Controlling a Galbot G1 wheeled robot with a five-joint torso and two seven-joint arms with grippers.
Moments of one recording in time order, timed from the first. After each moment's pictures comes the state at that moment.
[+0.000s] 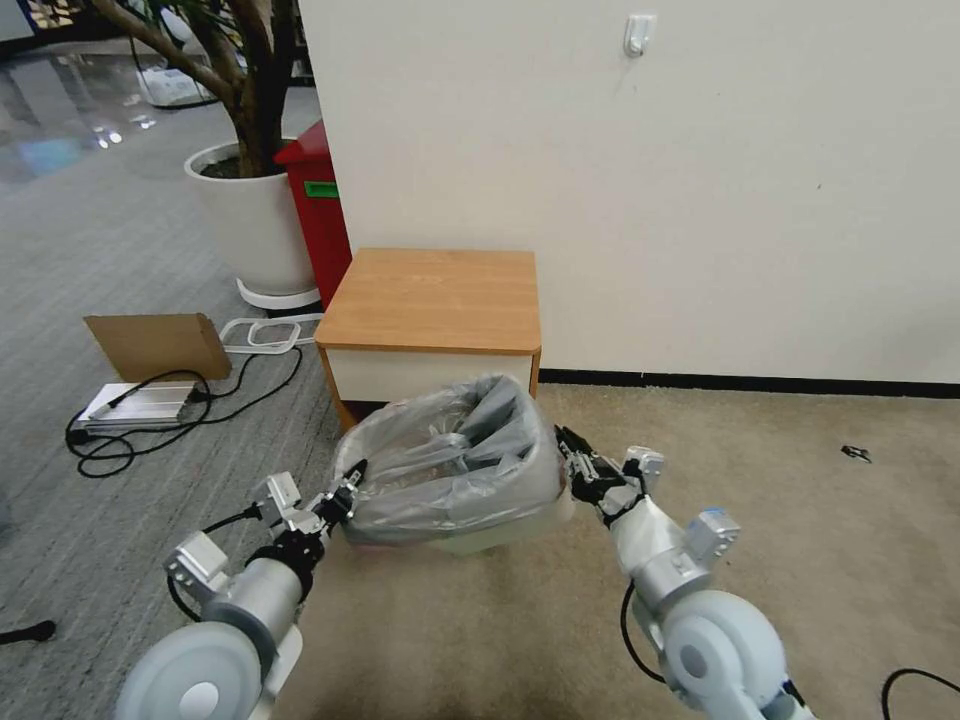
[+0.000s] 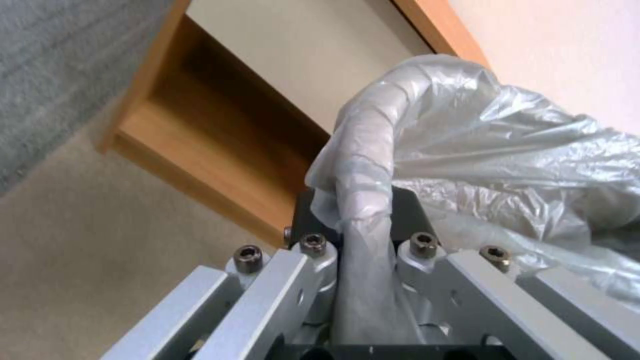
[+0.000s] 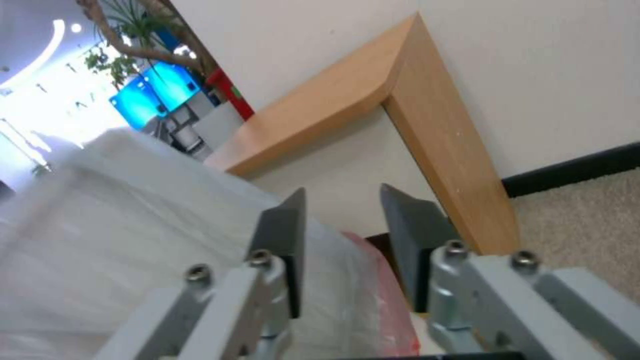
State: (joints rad) left arm 1.62 -1.19 -0.57 -2.34 -1.22 0.34 -0.41; right arm -1.48 1.24 0.33 2.20 0.77 -0.20 0.09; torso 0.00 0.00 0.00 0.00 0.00
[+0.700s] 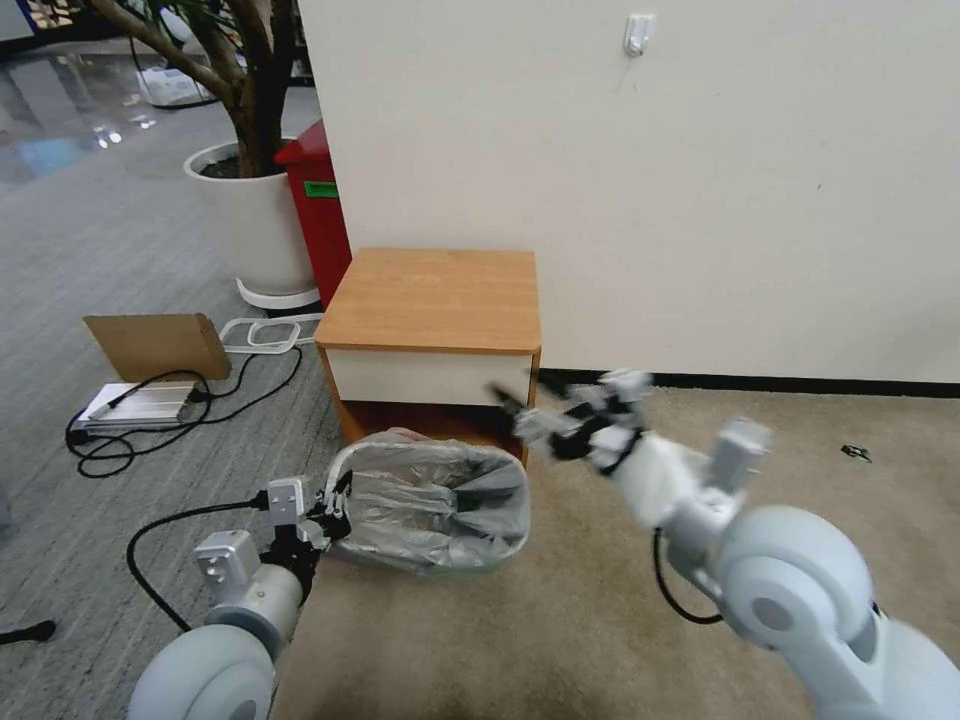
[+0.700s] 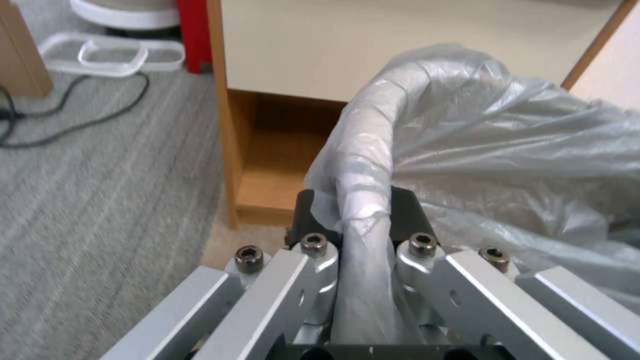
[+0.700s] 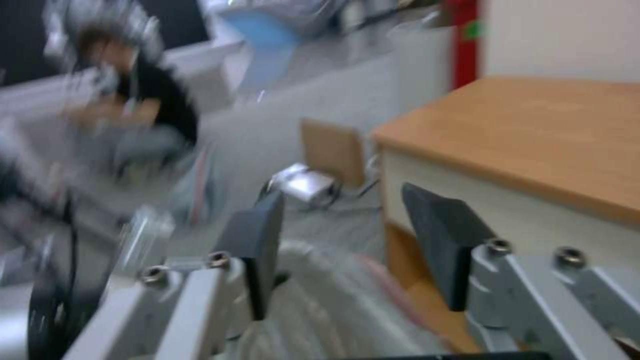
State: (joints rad) left arm 1.64 -1.03 -0.46 -2.35 -0.67 0.40 -0.39; right arm -0.92 0.88 -0.02 2.34 0.85 -0.53 0.04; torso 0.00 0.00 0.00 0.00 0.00
